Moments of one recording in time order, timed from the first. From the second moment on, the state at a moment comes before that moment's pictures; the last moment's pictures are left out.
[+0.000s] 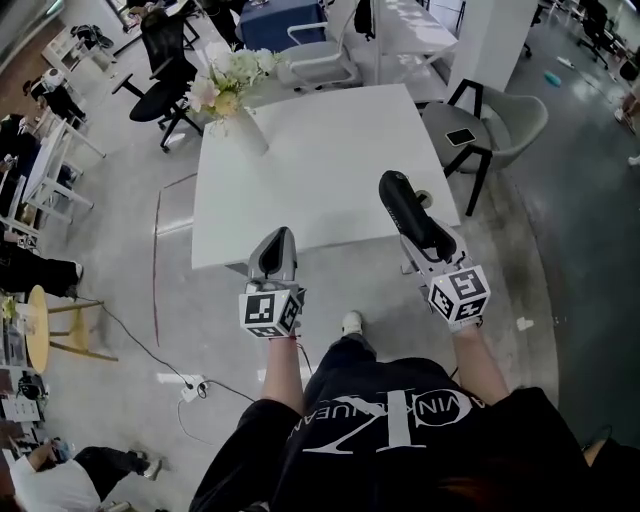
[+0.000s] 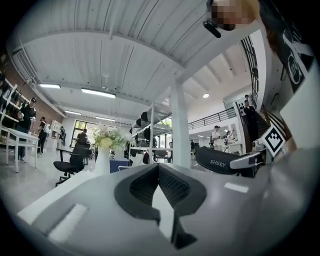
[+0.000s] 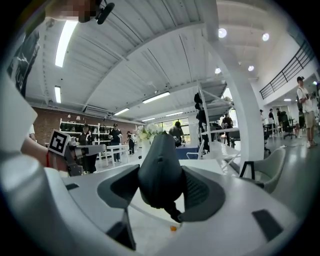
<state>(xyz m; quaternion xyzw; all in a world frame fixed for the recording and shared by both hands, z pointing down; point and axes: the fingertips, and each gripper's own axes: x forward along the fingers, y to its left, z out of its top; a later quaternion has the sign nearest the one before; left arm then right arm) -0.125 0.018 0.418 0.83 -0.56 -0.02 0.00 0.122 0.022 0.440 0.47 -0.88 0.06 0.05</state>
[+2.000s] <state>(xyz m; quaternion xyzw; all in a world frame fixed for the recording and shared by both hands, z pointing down) -0.137 -0.236 0.523 0.81 -0.57 0.04 0.10 0.050 -0.273 0.567 0.38 -0.89 0.20 0.19</state>
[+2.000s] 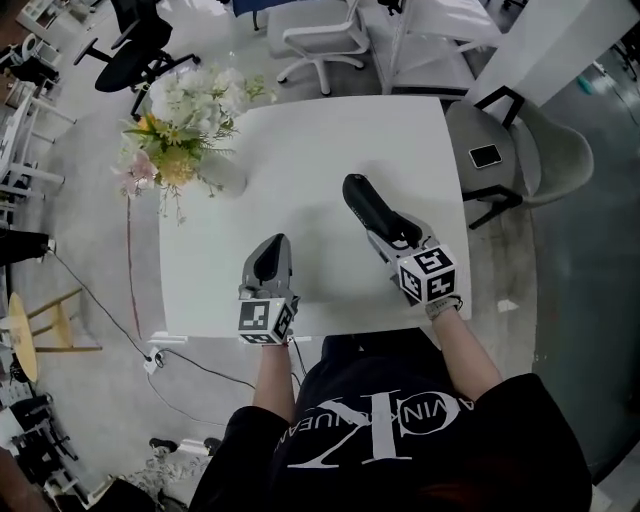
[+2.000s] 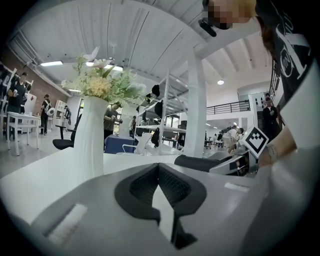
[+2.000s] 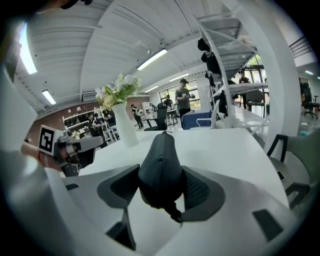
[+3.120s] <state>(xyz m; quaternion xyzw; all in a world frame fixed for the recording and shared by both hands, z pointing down) -0.184 -0.206 0.546 0.77 -0.63 0.05 0.13 -0.007 -0.307 0.595 0.32 -0.89 0.24 0.22</state>
